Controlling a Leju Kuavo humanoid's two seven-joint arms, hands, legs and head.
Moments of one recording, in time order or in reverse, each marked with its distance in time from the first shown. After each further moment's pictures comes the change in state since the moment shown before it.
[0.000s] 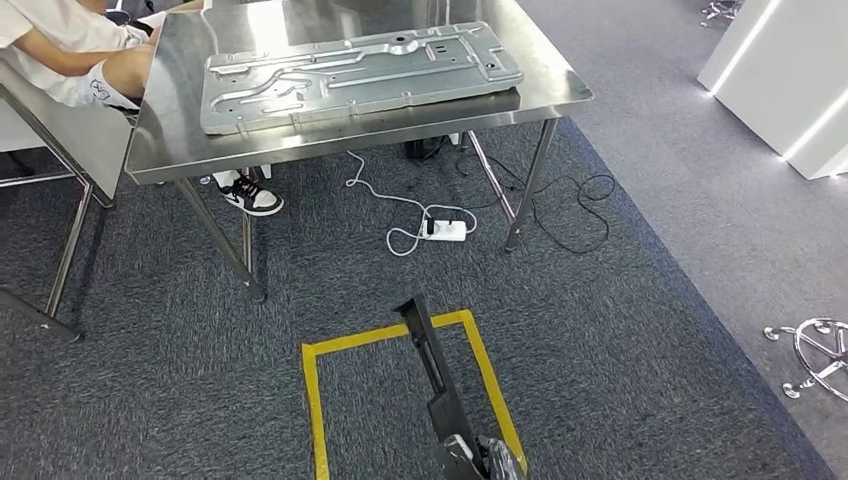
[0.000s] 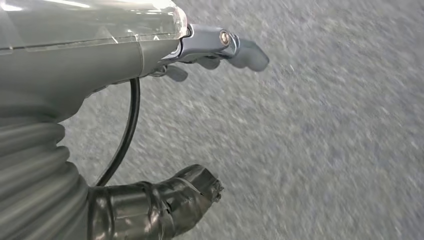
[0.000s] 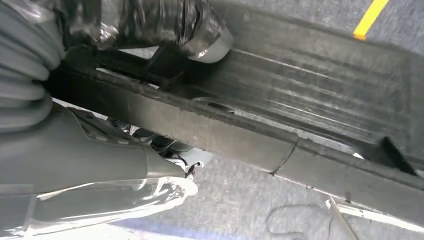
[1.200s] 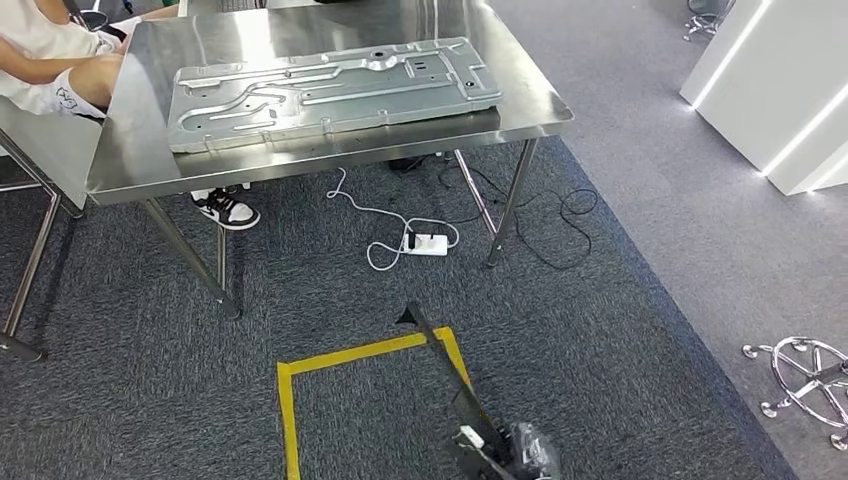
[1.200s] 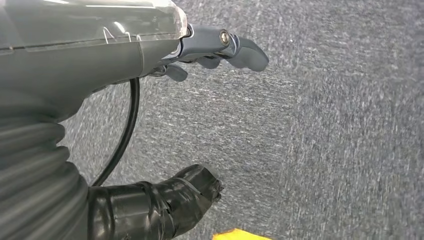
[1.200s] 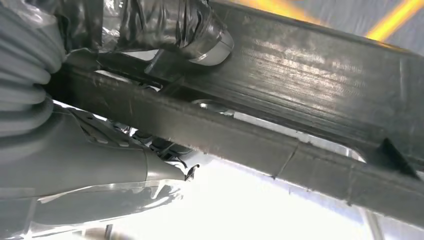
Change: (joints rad) left arm -0.009 0.006 0.052 0.004 -0.188 -0.040 0.013; right arm 0.024 -0.139 -0.008 -0.275 0.241 0.106 0.268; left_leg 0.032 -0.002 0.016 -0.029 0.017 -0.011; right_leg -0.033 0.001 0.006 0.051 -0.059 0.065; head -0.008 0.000
